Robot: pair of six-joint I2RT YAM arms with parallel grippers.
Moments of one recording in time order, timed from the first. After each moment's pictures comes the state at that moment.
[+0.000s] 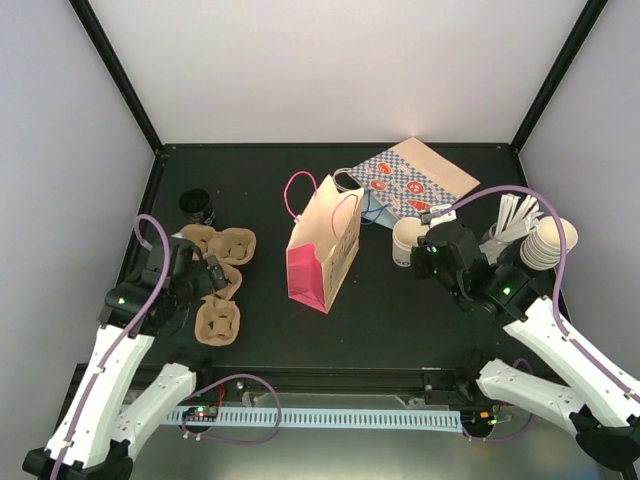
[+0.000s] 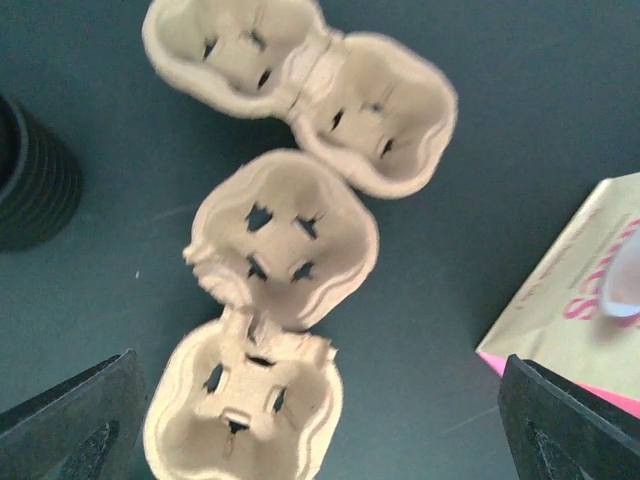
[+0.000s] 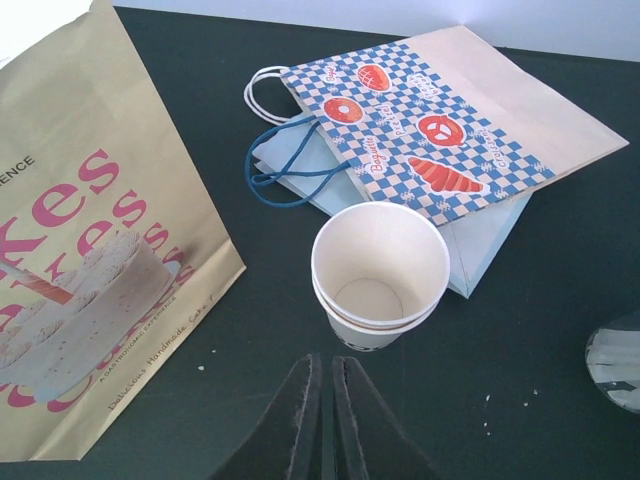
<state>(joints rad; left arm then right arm) -0.27 0.70 0.97 -1.18 -0.18 -0.66 0.75 0.87 1.01 -0.83 0.42 0.35</state>
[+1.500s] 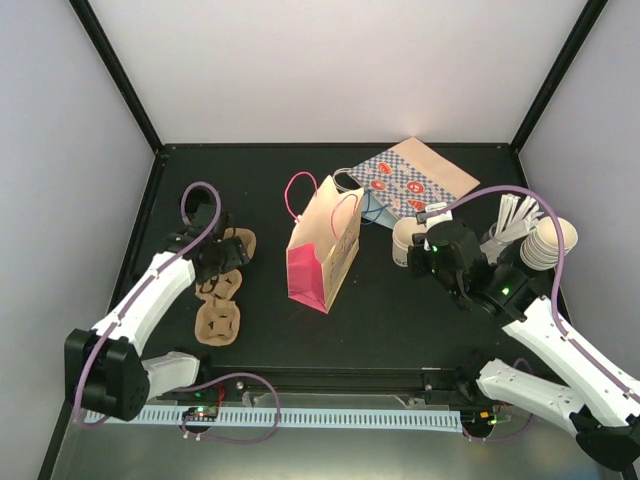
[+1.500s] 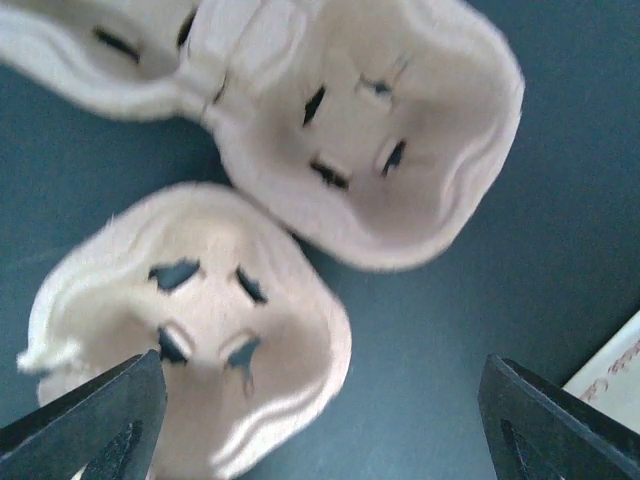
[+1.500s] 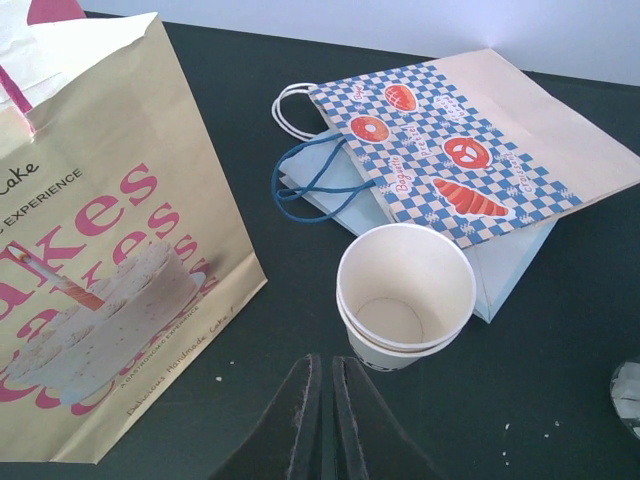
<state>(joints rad) -0.24 1.16 0.85 -0.85 -0.11 -0.71 0.75 0.87 1.00 -0.77 0.38 0.31</state>
